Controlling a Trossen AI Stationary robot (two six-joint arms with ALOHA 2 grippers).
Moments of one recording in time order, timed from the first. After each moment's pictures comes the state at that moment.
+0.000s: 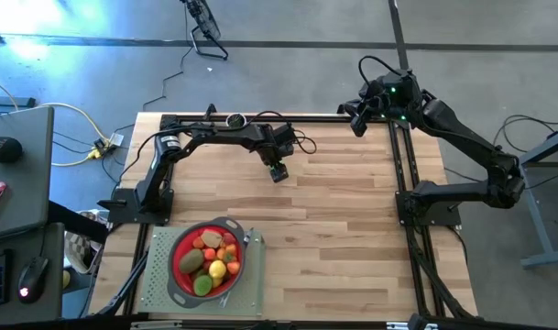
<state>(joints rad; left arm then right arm) 0.40 2.11 1.53 -0.63 0.09 -0.02 -0.76 1.13 1.18 -0.57 -0.10 -0.16</state>
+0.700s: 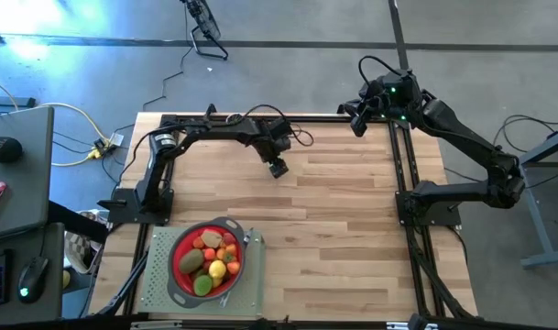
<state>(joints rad) 0.43 2.06 1.52 -0.65 0.20 -0.09 -0.76 1.13 1.18 -0.57 -0.10 -0.16</state>
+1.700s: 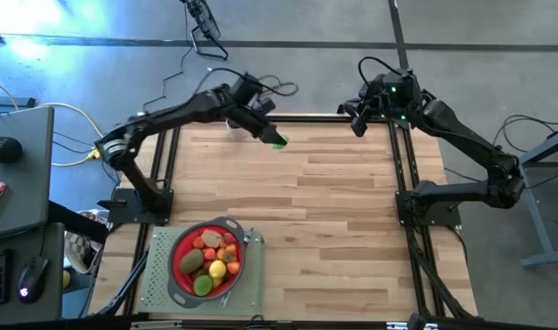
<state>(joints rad) 0.54 1.67 1.53 -0.58 0.62 -0.46 -0.76 1.13 1.18 -0.56 -0.11 -0.21</state>
